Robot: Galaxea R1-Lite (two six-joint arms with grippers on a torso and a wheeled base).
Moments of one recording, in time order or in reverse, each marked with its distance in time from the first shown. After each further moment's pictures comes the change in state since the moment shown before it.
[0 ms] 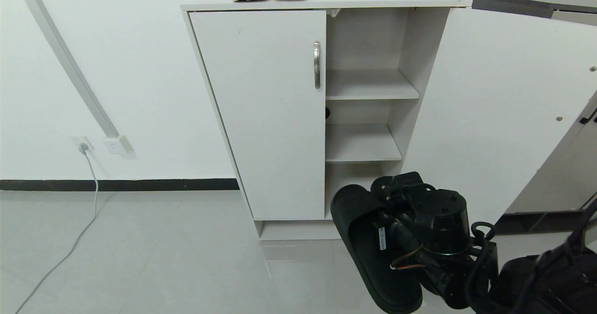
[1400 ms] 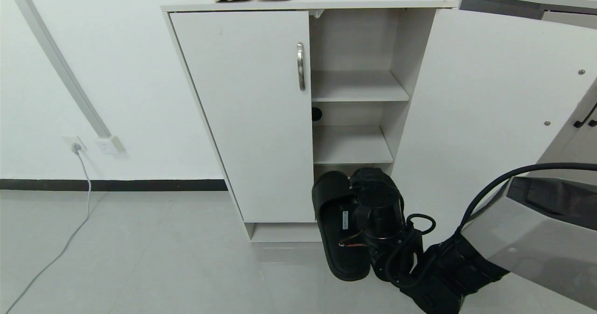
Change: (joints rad) left arm 0.000 0.000 0.004 -0.002 -0.007 0.003; right arm 0.001 0.284 -0.290 -0.084 -0.116 0.039
